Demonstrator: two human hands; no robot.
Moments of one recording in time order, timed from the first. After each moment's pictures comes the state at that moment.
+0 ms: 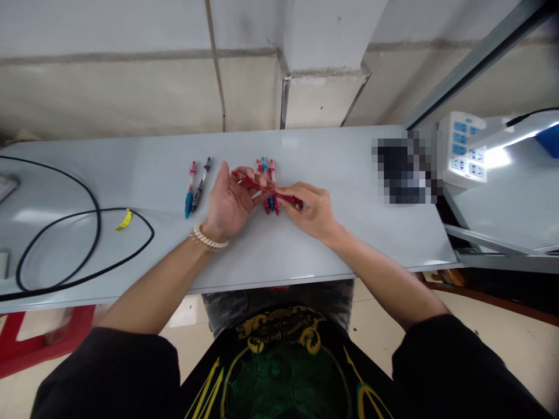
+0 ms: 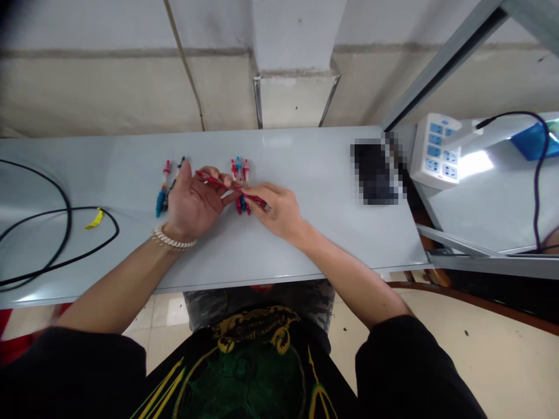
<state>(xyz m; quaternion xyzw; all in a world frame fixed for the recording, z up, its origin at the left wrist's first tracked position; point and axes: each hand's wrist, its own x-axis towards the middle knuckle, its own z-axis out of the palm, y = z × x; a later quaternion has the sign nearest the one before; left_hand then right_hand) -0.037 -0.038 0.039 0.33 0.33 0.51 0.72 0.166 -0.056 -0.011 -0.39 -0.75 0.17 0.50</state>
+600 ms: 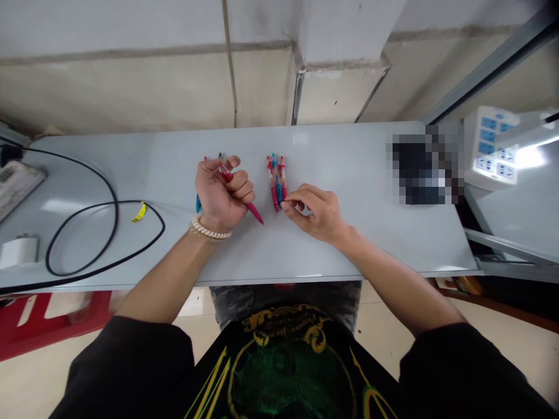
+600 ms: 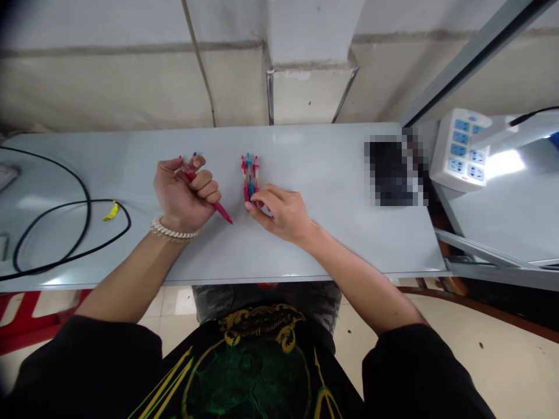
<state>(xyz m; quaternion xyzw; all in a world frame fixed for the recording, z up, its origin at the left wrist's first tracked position) -0.060 -0.031 0.067 0.20 0.39 0.53 0.73 0.163 -0.062 0.001 -0.34 -0.81 0.09 0.47</state>
